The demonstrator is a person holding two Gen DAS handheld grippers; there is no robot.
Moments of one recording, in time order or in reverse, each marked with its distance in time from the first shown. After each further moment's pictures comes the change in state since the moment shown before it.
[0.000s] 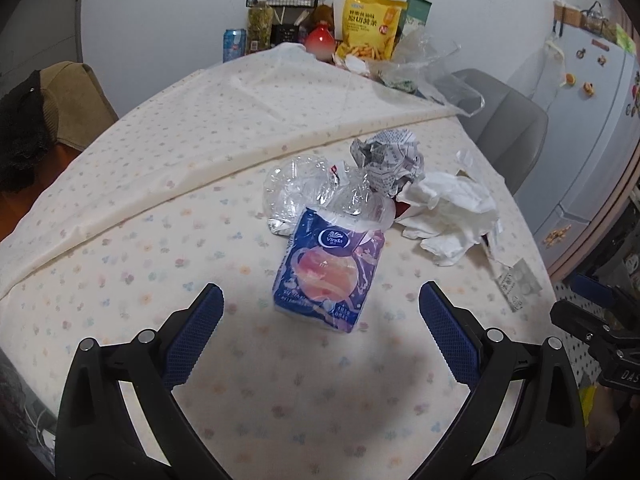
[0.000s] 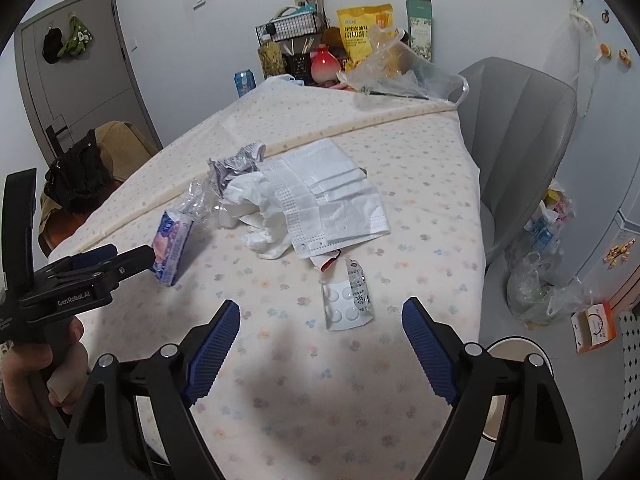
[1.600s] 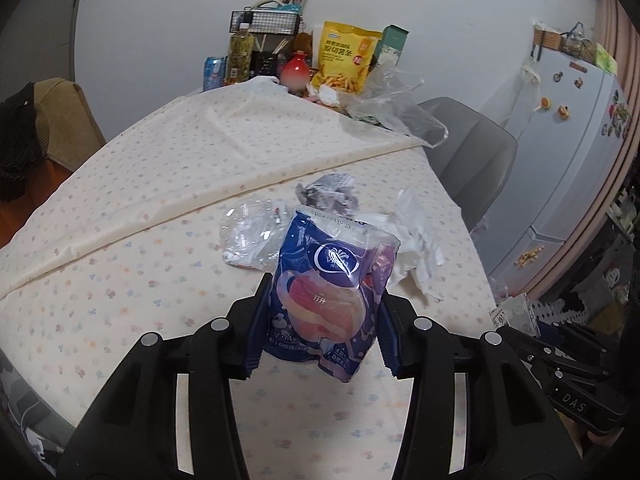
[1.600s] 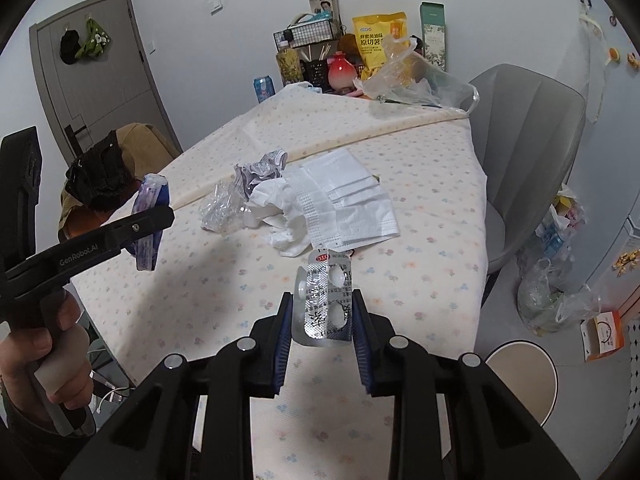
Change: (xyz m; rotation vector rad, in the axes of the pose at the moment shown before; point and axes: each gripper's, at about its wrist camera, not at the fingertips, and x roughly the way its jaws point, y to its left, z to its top) left arm -0.047 -0.037 0.015 -0.017 -0.089 -0.086; right arm -0.035 -0.002 -0.005 -0.013 -0.027 0.068
